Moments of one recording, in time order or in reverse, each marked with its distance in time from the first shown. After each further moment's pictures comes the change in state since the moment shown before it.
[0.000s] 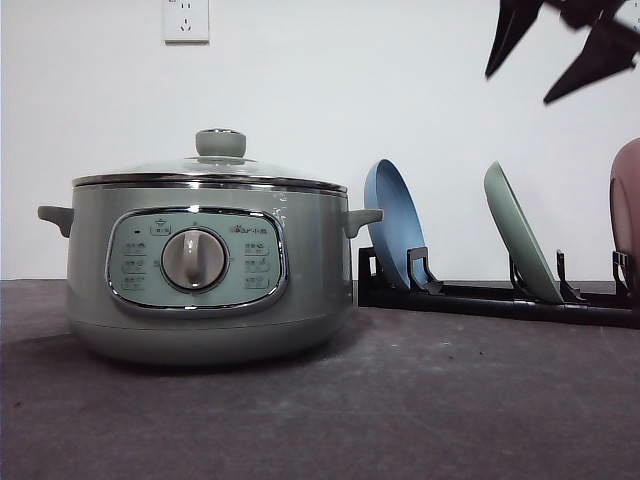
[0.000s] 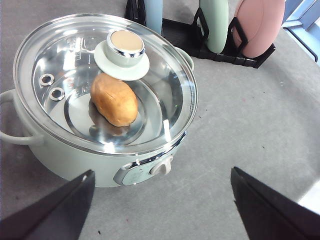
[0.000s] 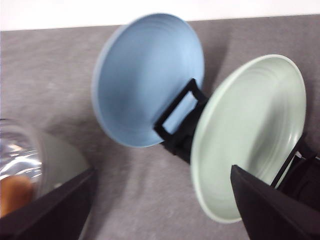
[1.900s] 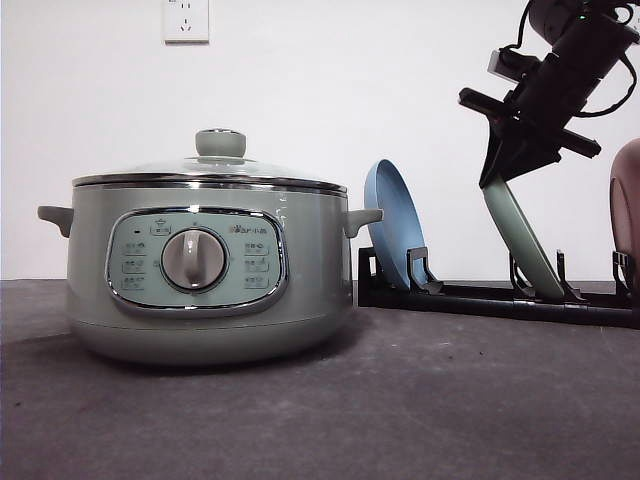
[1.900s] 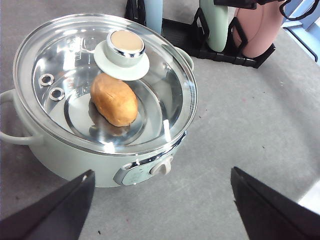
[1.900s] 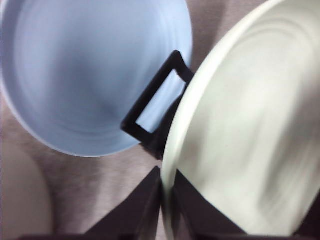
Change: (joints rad) left_arx 0.000 0.000 0.000 0.000 0.000 0.000; right_arx 0.030 0.222 0.001 0.147 0.000 0.033
